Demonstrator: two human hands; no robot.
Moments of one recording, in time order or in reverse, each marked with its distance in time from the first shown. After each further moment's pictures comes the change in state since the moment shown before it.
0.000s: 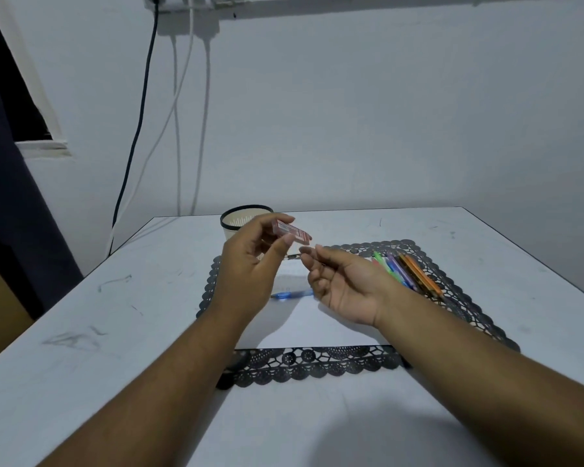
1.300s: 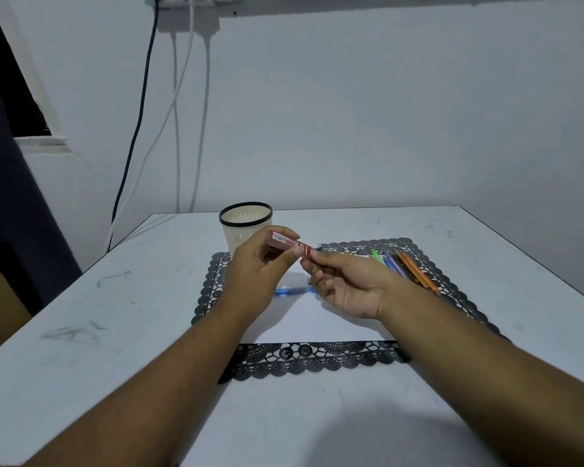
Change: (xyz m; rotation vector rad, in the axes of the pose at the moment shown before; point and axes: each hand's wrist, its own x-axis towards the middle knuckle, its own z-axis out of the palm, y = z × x) left_hand -0.006 -0.011 0.008 -0.038 -0.037 -0.164; right_hand 0.001 -0.007 -0.007 -0.099 0.006 0.067
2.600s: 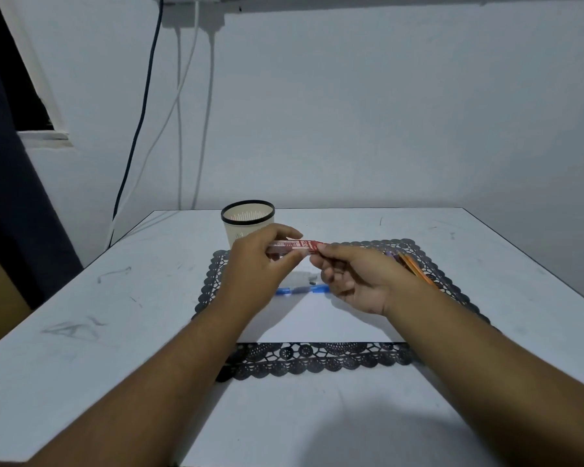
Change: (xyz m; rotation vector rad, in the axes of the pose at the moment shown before) left_hand 0.005 0.007 -0.007 0.388 0.008 0.072; right_hand -0.010 -0.010 0.000 -0.136 0.110 -0.098
